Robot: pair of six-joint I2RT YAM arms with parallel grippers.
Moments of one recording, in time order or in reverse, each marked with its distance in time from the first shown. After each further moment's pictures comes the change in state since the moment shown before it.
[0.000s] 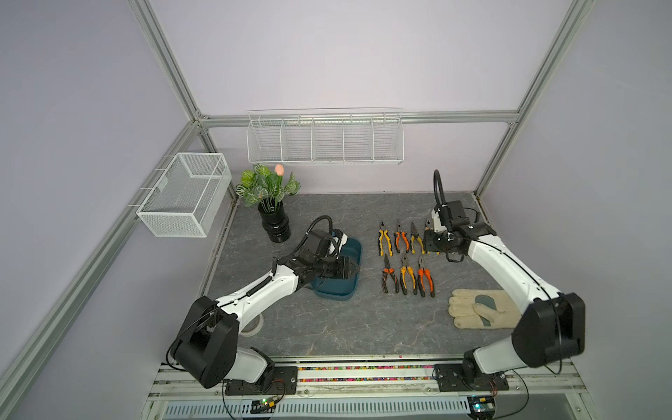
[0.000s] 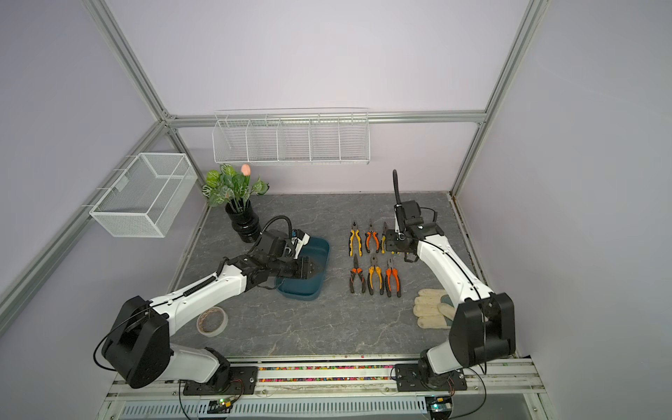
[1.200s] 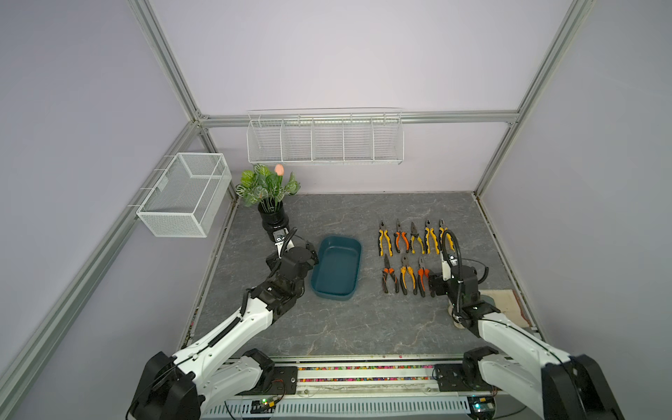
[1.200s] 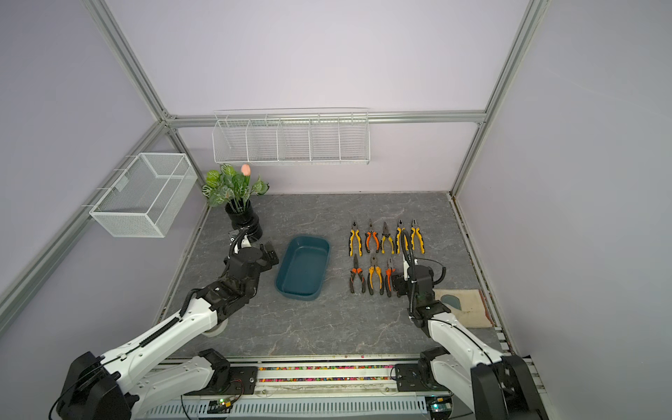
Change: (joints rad) left arm 0.005 -0.351 -0.268 0.229 -1.151 0.048; right arm -0.004 -0.369 -0.959 1.006 0.220 -0.326
